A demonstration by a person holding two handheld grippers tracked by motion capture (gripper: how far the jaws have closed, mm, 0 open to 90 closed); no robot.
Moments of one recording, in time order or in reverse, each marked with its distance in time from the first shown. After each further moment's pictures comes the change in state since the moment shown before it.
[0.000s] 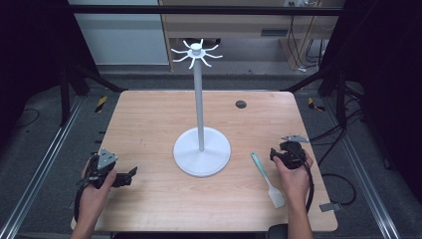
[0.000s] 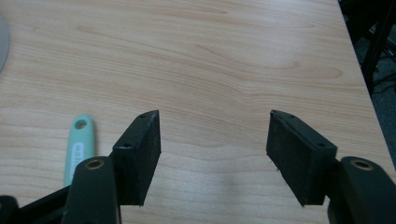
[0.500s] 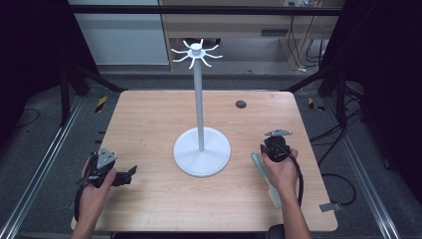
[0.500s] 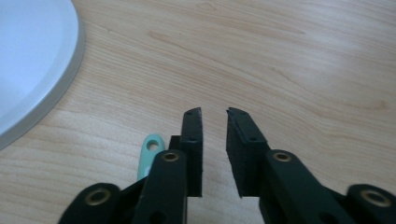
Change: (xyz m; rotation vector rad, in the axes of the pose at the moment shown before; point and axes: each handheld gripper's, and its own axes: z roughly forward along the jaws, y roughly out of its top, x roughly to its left) left arm 0.001 0.002 0.000 -0.015 0.010 -0.002; right arm 0.033 0.021 0.016 0.029 0.140 -0.116
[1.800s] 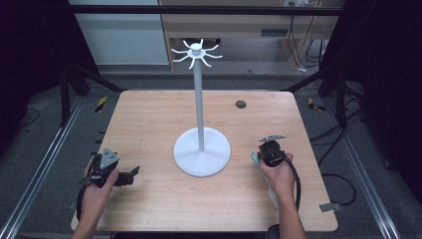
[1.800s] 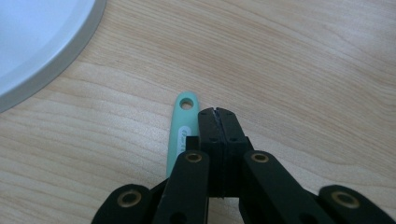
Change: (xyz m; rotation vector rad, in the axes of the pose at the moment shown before) left arm -0.006 0.002 0.003 0.001 -0.020 0.024; right arm 0.013 -0.013 0.007 0.113 0.065 -0.026
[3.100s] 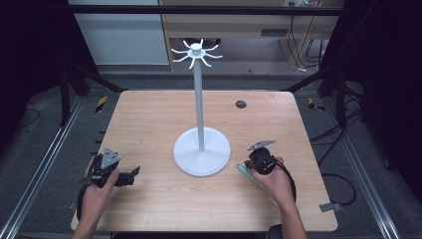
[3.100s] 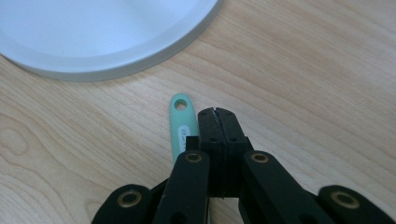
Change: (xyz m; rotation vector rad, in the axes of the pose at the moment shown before) left arm 0.000 0.000 0.000 0.011 -0.003 0.009; right arm 0.036 -0.003 -0.016 0.030 0.200 -0.145
